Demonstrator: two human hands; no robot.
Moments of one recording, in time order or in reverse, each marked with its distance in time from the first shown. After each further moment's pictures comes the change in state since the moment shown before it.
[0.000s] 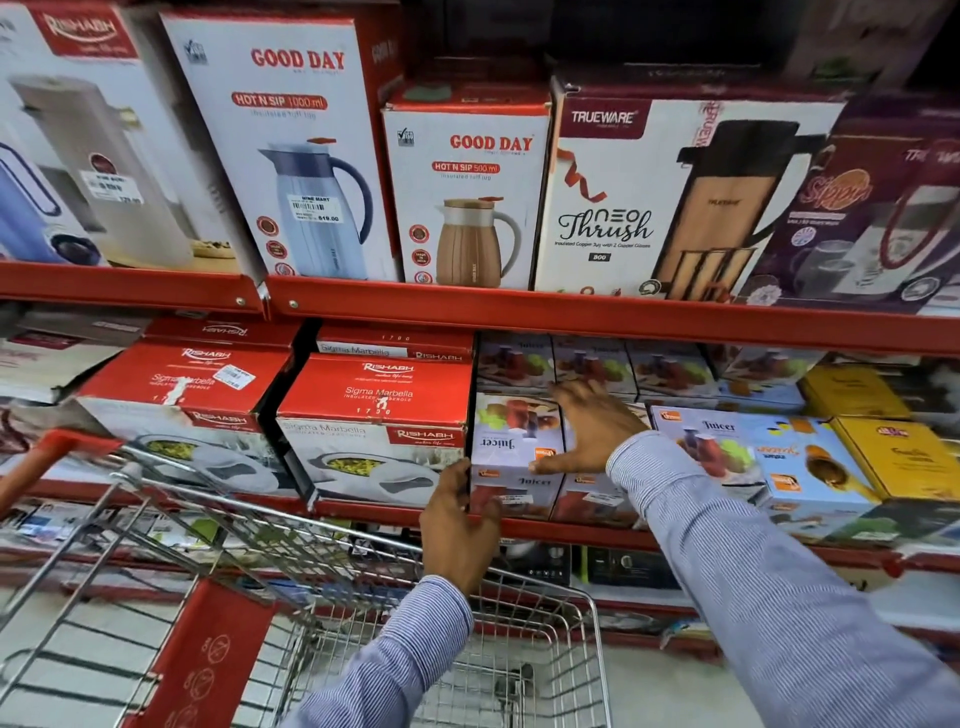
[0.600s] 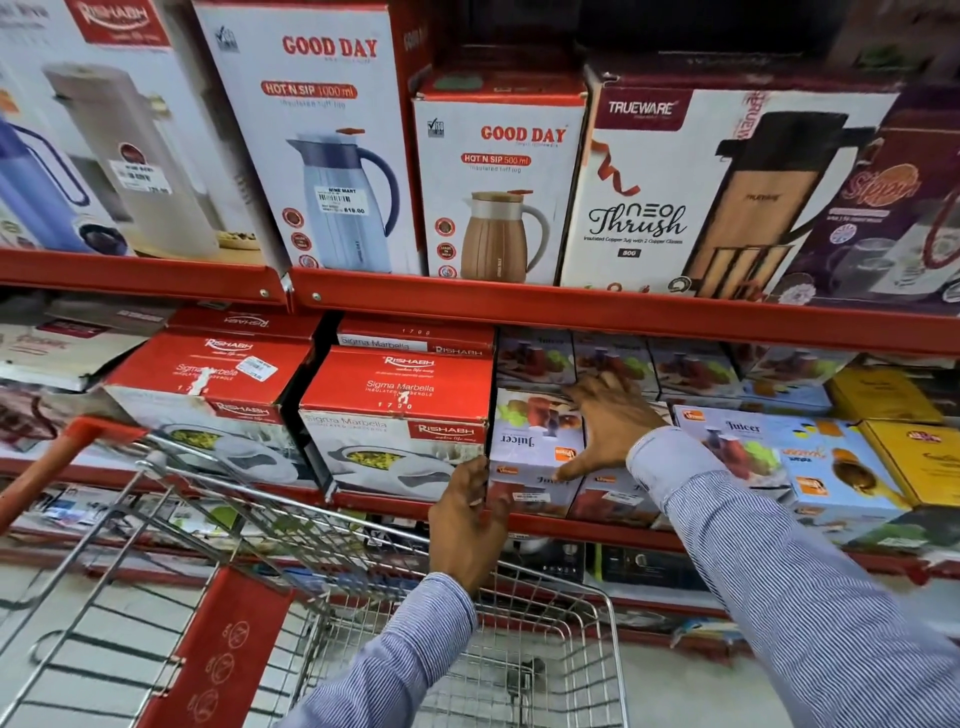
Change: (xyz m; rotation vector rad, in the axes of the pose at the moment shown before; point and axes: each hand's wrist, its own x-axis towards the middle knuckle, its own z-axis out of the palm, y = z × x) left_hand 0.004 -0.011 -0.013 -0.035 -0.041 0.033; right_hand 0.009 -0.001 0.001 -0.099 -0.024 -0.016
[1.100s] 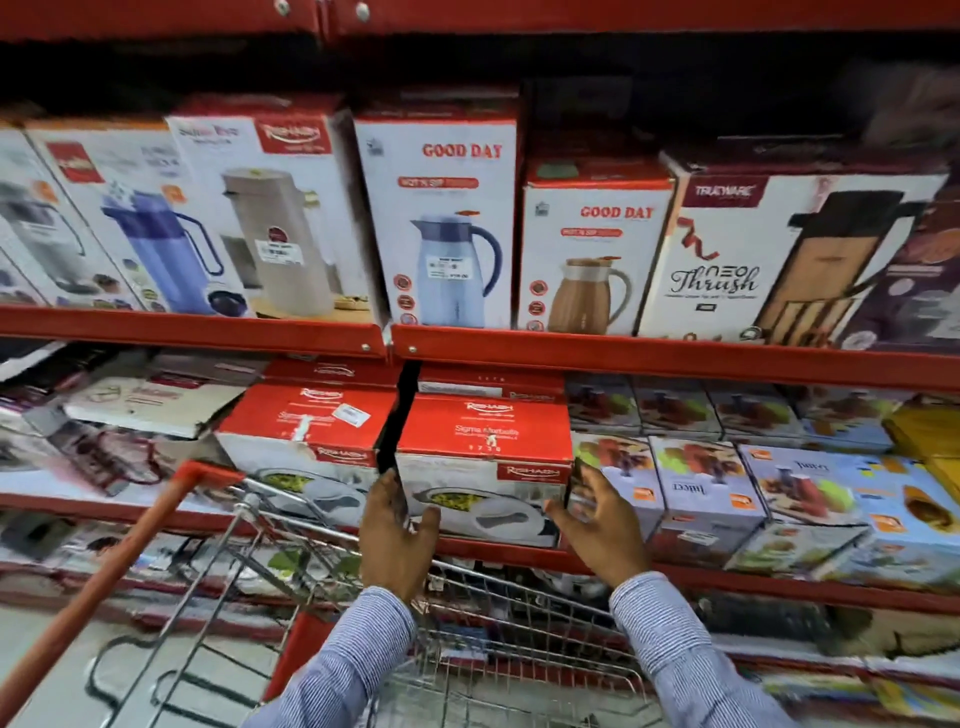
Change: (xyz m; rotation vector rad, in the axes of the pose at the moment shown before) left_hand 0.029 -0.034 -0.160 0.101 0.232 -0.059; right_hand -0.034 -0.157 0.038 1.159 0.390 0.258
